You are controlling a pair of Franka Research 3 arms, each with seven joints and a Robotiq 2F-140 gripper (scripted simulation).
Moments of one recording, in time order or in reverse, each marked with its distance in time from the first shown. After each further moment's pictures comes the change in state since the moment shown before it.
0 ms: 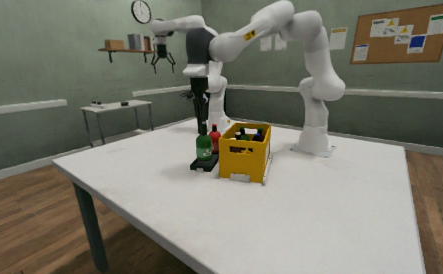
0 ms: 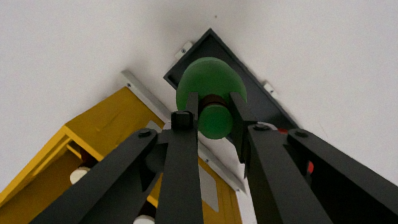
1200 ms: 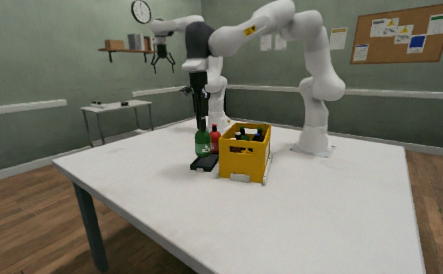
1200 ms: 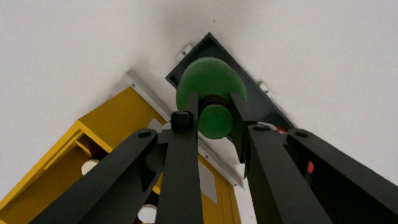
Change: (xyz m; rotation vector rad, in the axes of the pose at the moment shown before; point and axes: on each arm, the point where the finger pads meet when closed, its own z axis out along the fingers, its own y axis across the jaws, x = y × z) left arm 0.003 0.001 -0.021 -0.001 0.006 0.000; right arm 0.000 0.000 0.000 0.000 0.000 0.000
